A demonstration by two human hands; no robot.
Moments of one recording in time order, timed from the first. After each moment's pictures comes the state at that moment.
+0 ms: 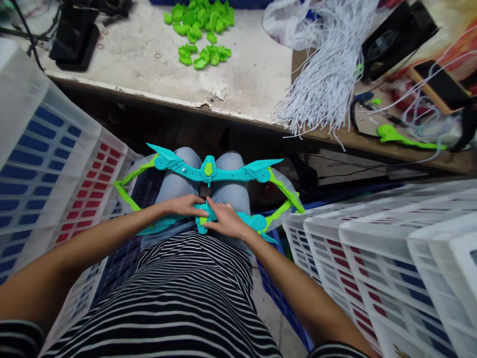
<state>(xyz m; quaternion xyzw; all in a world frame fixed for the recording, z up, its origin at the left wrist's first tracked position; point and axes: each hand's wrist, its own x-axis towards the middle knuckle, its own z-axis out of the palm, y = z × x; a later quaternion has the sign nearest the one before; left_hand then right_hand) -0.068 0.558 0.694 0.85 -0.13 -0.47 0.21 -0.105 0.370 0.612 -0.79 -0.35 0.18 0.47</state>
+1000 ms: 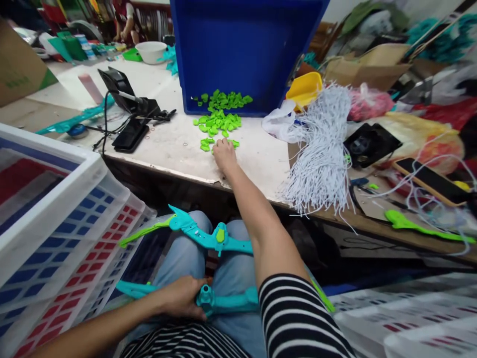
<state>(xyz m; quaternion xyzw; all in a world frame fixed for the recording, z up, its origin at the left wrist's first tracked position) -0.088 0.520 0.734 0.88 -0.07 -0.47 0.03 0.240 0.419 0.753 -0.91 -0.24 -0.20 0.27</state>
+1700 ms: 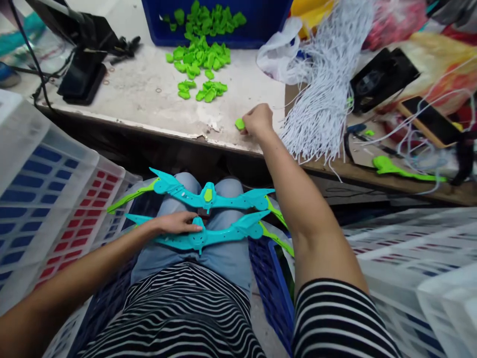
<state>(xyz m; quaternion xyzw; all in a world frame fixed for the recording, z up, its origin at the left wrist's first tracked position) -0.037 0.544 0.722 0.84 -0.01 -0.49 0.25 0.191 0.321 0.707 -0.81 0.11 0.05 0.57</state>
